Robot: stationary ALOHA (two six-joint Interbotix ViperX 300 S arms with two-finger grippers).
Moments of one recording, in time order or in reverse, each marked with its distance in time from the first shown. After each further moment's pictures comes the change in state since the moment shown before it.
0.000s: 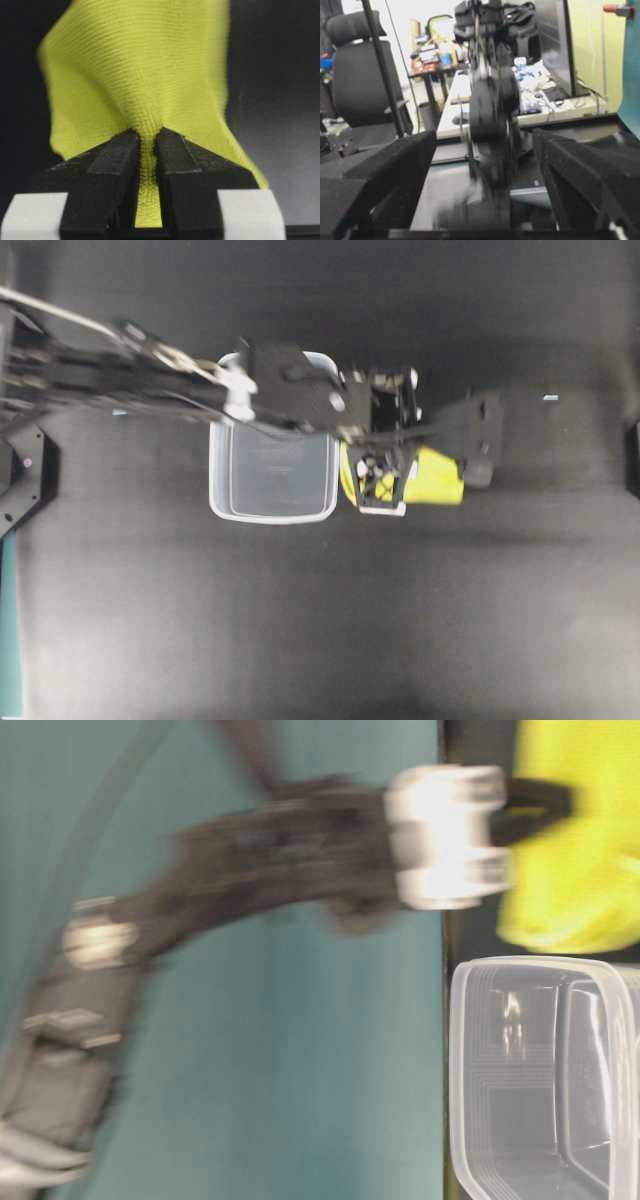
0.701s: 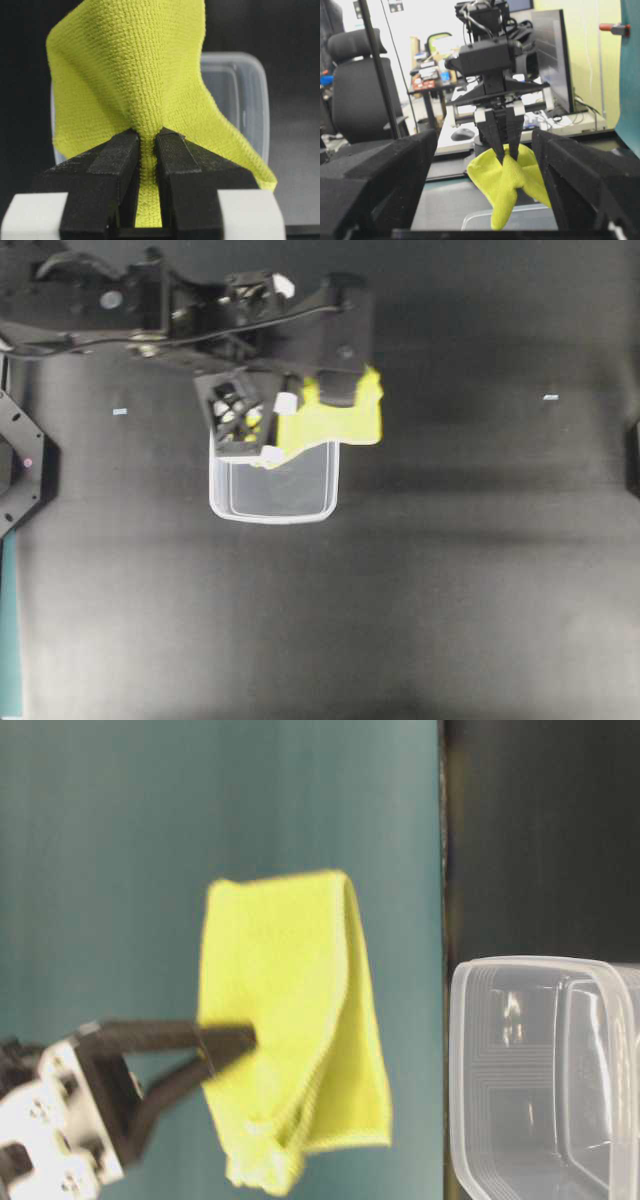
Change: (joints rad) left arm 0.055 -0.525 0.325 0.002 0.130 -0.003; right arm -0.009 -0.005 0.000 0.000 -0.043 0.000
